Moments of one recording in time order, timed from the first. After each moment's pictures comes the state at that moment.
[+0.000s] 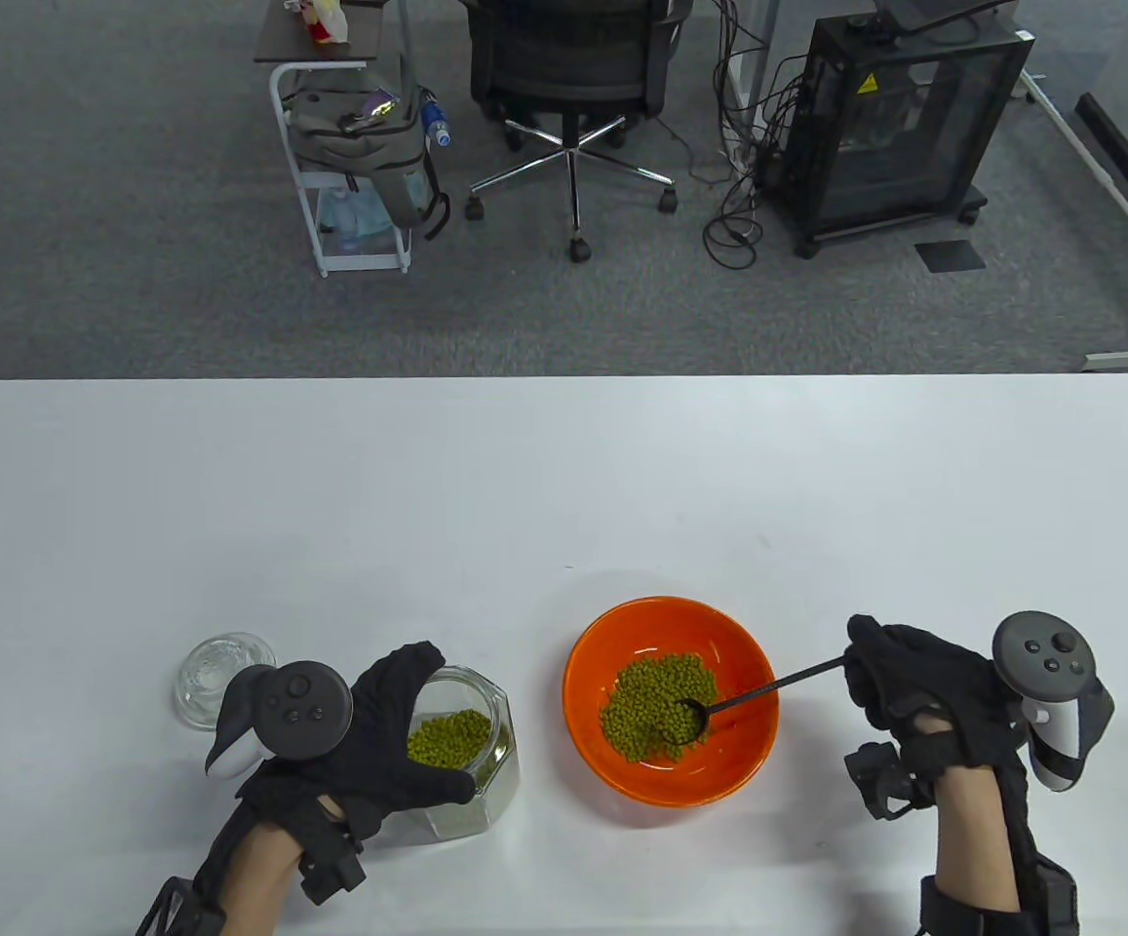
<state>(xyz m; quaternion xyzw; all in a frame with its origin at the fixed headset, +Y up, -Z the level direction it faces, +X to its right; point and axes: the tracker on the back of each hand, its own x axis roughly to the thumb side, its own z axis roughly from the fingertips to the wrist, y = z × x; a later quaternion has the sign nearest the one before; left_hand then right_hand) -0.225 -0.696 -0.271 -0.12 -0.30 0.33 0.89 0.298 -0.672 -0.284 -0.12 -0.01 0.86 0.50</state>
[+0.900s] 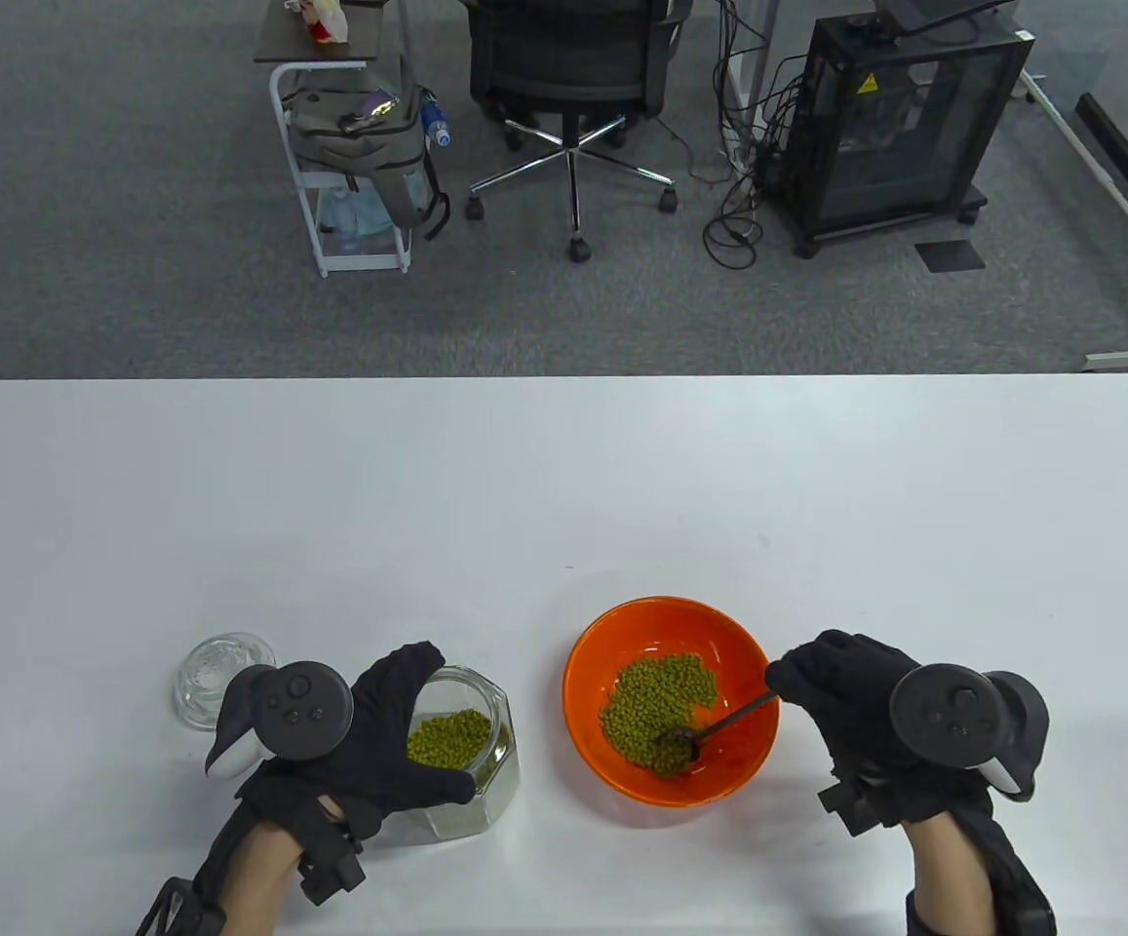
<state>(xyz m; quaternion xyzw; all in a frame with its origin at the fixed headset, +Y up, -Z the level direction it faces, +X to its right) -0.225 -0.696 -0.271 -0.12 -0.30 0.32 0.89 0.226 -0.623 -0.254 0.17 -0.17 0.93 0.29</state>
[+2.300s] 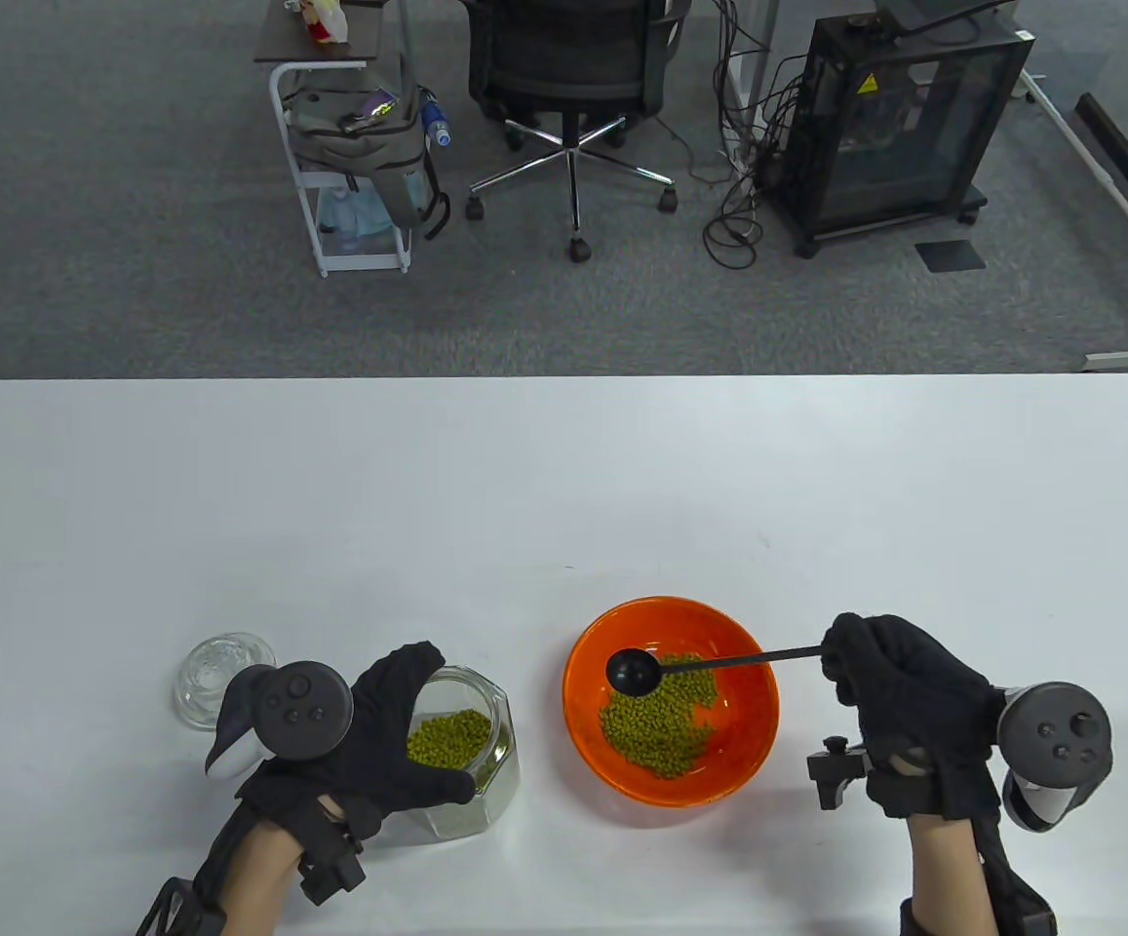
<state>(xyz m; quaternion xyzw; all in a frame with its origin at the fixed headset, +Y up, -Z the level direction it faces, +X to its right) -0.225 -0.697 -0.271 -0.12 -0.30 0.32 0.89 0.265 -0.632 -0.253 0.04 -0.22 0.78 0.58</state>
